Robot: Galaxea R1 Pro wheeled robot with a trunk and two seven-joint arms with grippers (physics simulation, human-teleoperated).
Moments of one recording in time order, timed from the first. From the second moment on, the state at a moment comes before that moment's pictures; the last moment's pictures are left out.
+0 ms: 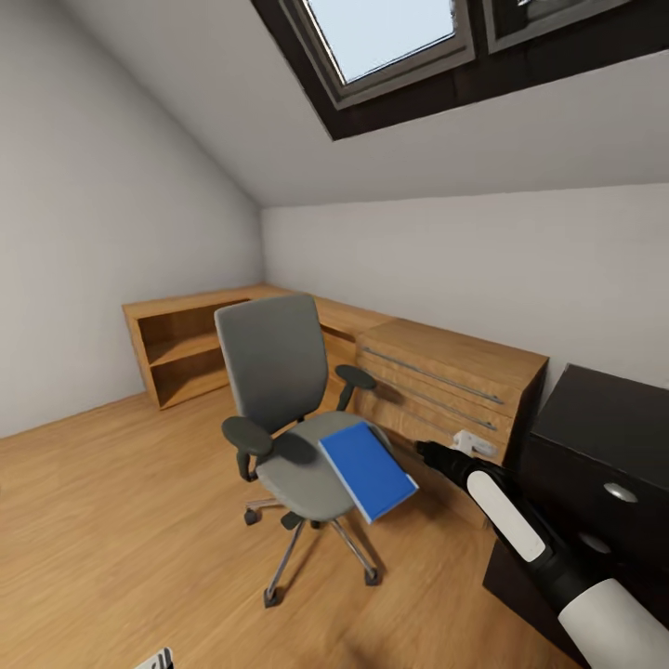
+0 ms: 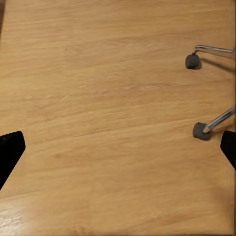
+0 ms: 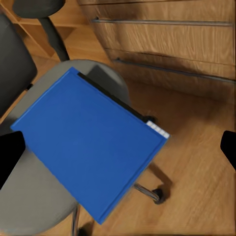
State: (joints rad) left arm 0.16 0.26 -0.49 -1.32 0.70 -0.17 0.83; right arm -0.61 -0.24 0.43 -1.17 -1.05 0.39 -0.51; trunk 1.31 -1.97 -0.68
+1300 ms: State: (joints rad) left arm 0.16 0.26 -0.49 -1.34 0.71 -0.16 0.83; right arm -0.61 -0.25 0.14 -0.81 -1.08 0.40 -0.02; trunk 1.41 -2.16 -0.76
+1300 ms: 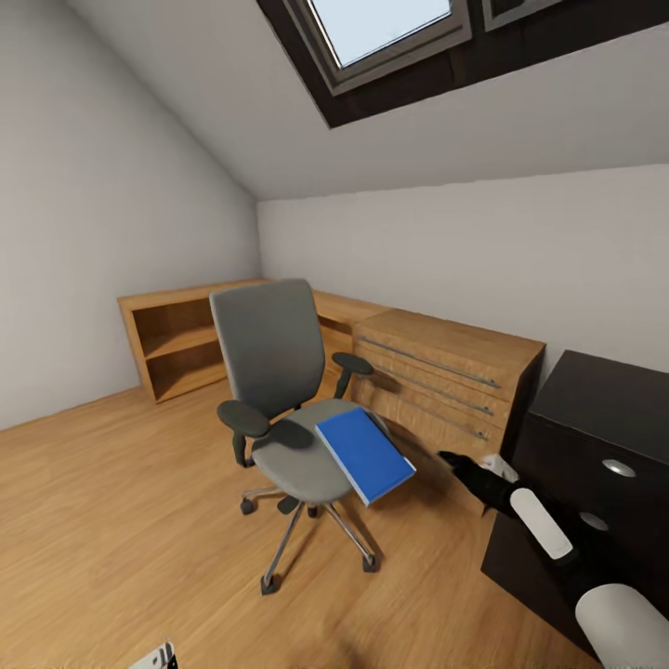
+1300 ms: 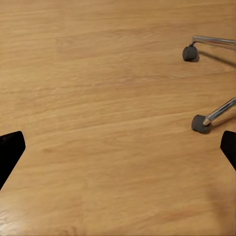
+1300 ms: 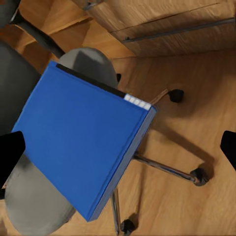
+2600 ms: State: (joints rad) left arm -0.16 0.16 -0.31 -1.48 0.88 0.45 0.75; right arm -0.61 -0.22 0.09 -0.55 -1.25 0.27 0.40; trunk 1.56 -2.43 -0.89
